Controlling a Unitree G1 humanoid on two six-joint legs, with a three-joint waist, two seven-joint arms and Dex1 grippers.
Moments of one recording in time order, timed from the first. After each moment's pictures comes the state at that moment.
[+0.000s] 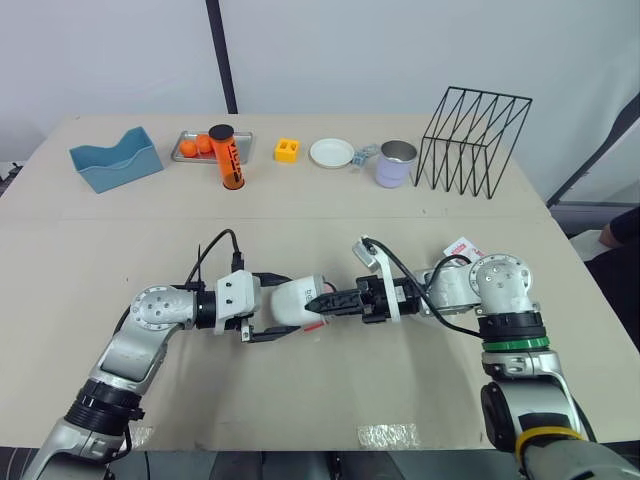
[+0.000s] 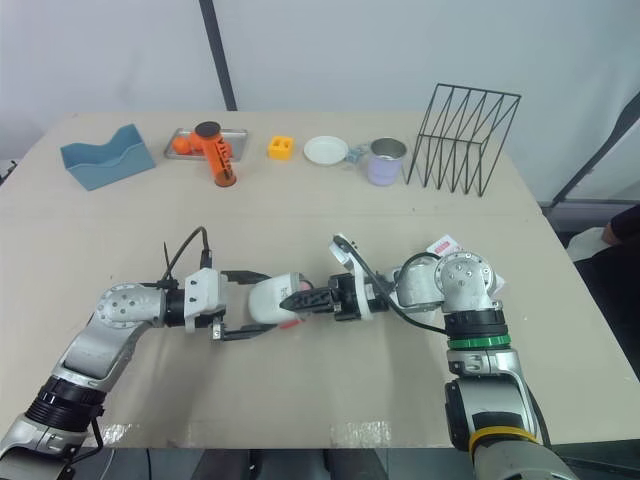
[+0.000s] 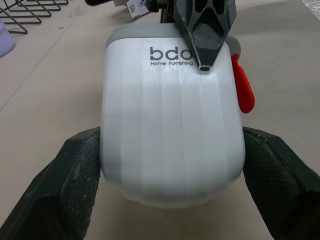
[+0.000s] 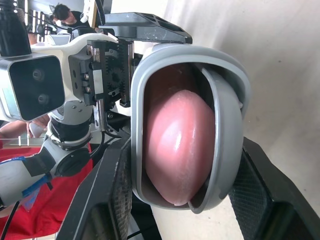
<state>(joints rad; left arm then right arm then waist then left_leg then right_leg) -0.32 0.56 -0.18 -0.06 -0.23 0.01 -1.12 -0.71 -0.40 -0.05 0.18 1.27 1.61 0.29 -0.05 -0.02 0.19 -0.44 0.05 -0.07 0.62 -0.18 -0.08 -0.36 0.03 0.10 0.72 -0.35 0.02</state>
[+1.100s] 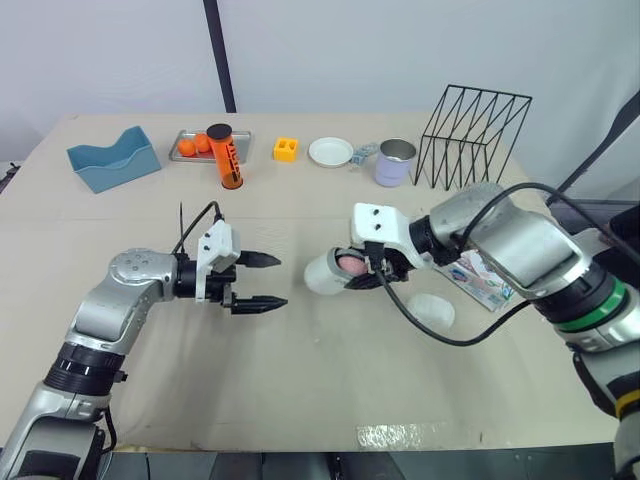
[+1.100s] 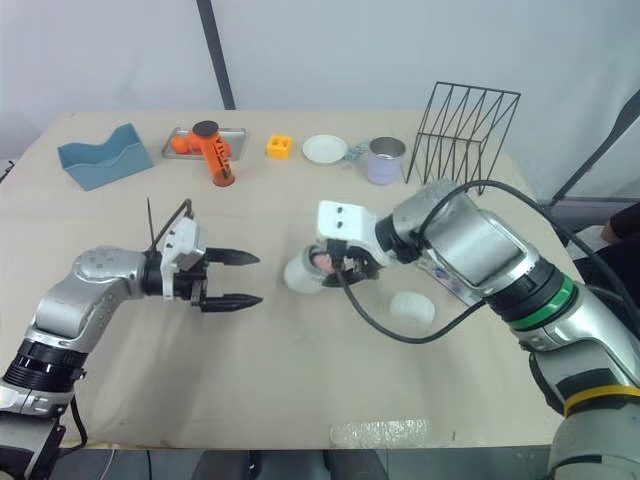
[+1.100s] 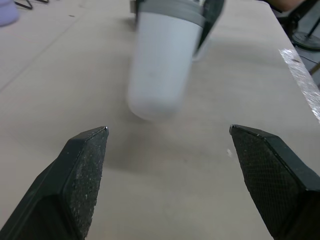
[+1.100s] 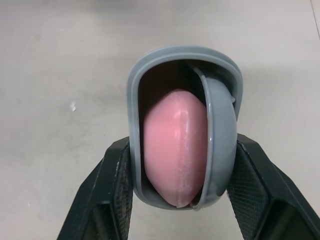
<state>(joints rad) -0.51 0.60 -0.12 -0.03 -0.43 0.40 -1.17 -1.06 -0.88 0.68 -0.19 0.23 0.68 1.19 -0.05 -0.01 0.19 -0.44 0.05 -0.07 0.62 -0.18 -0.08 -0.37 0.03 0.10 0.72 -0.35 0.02</state>
